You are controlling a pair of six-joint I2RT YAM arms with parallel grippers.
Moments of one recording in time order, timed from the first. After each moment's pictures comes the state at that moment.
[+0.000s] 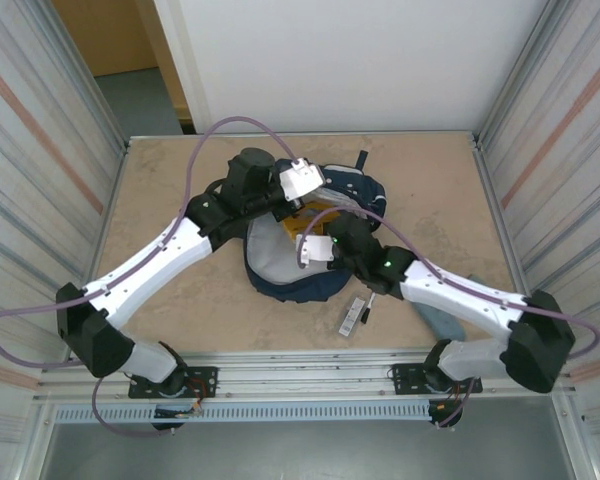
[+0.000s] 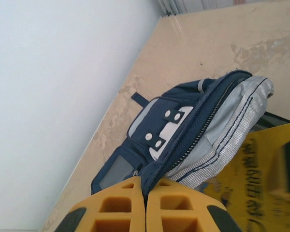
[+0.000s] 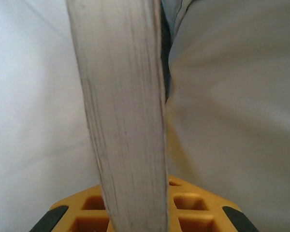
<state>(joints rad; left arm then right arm) -0.74 1.43 1.41 -0.39 0.00 0.59 0.88 1.30 0.89 -0.18 0.40 -1.03</state>
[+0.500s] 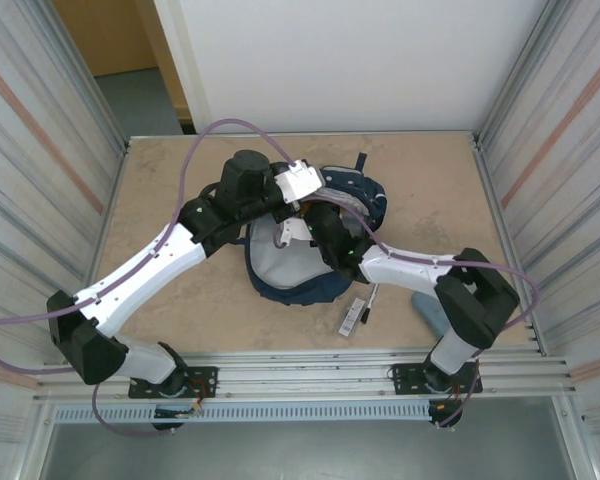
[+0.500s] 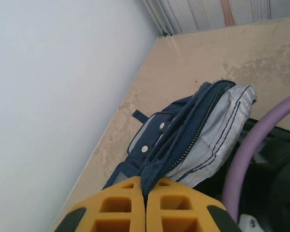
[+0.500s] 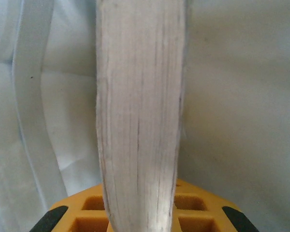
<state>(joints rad) -0.76 1.39 1.39 -0.36 0.03 0.60 0.84 1.65 0.96 0.23 0.61 -1.17</state>
